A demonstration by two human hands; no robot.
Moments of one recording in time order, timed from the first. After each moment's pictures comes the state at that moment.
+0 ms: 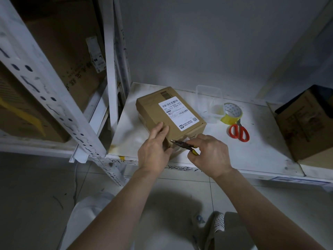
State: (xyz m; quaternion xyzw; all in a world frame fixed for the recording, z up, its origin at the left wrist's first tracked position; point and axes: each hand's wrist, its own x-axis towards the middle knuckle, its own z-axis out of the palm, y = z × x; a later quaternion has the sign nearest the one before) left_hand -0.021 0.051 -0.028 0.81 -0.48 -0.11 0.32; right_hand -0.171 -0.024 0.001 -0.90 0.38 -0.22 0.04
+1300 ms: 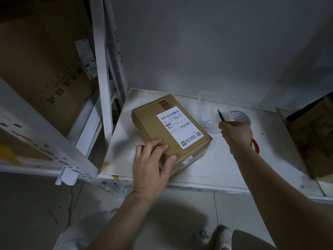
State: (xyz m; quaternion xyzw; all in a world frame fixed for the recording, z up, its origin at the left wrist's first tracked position) left_hand -0.007 0.034 -0.044 0.75 -0.52 0.03 0.40; right_hand -0.155 -0.140 0.019 -0.53 0.69 -0.30 0.40
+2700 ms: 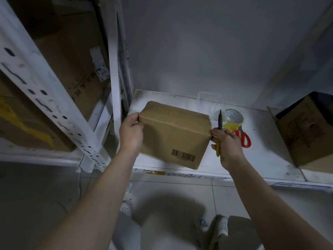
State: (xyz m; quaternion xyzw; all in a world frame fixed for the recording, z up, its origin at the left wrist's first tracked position) left_hand 0.058 0.022 0.025 0.71 -0.16 -0.30 0.62; right_hand -0.164 -0.063 0.038 -0.43 0.57 -0.36 0.60
